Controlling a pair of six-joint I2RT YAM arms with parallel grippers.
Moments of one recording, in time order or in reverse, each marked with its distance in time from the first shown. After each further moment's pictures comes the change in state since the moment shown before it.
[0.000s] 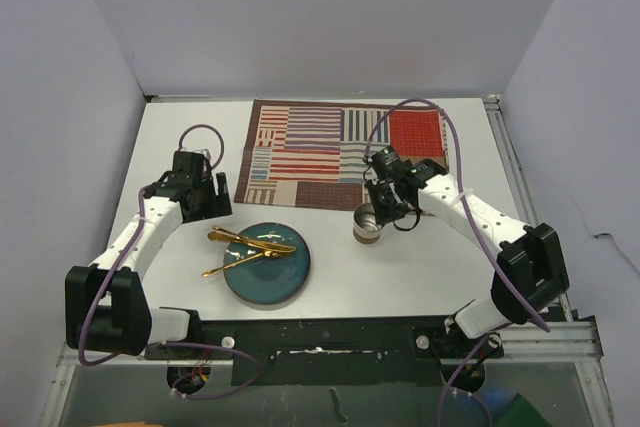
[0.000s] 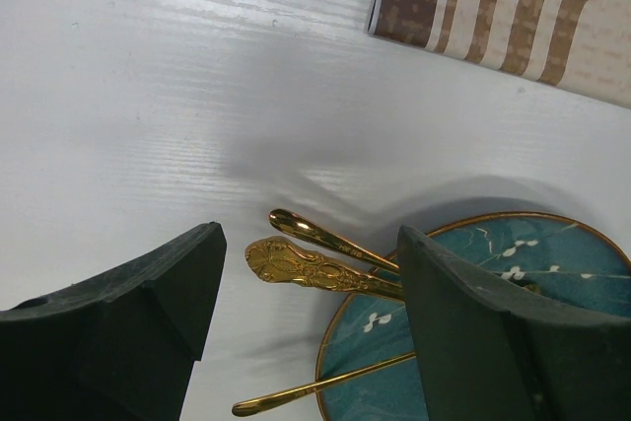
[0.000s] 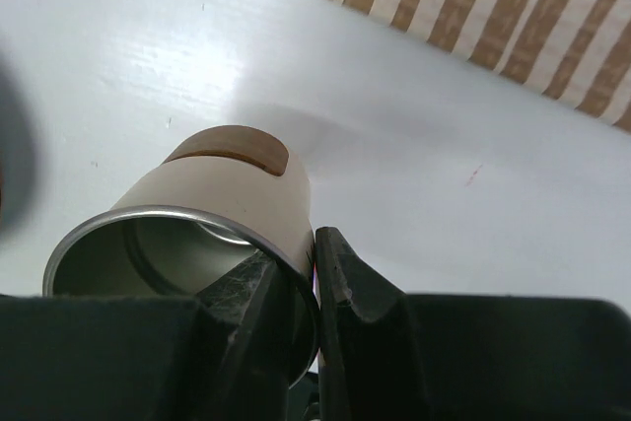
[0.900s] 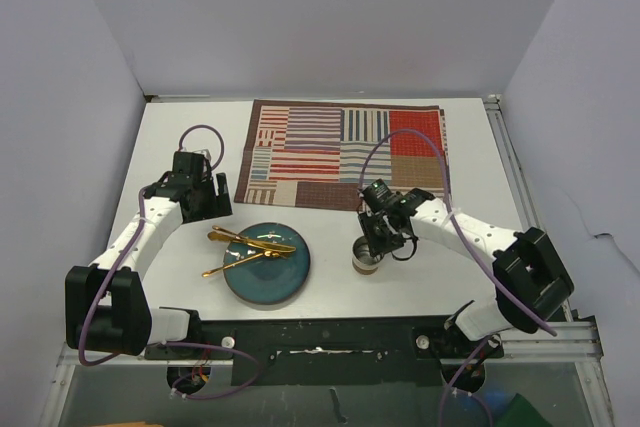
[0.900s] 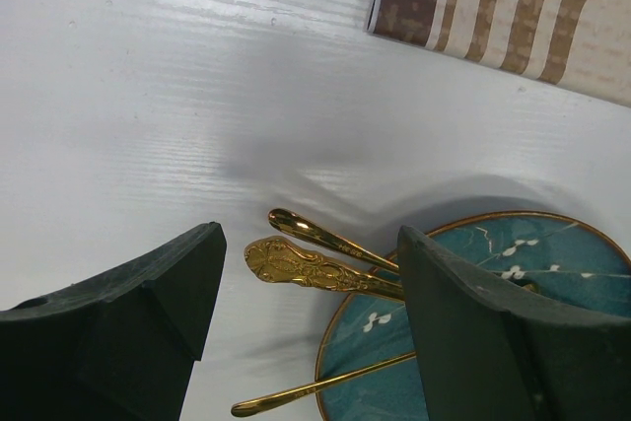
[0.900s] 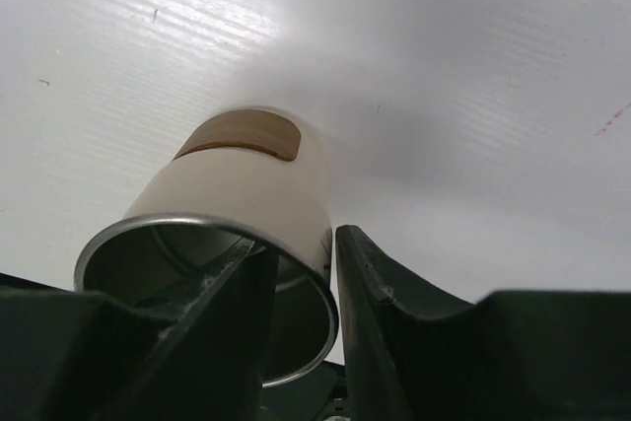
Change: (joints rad) left arm 0.001 0.000 -0.004 0.003 0.004 0.000; right arm 0.115 -0.047 -0.271 0.104 -0.034 0.096
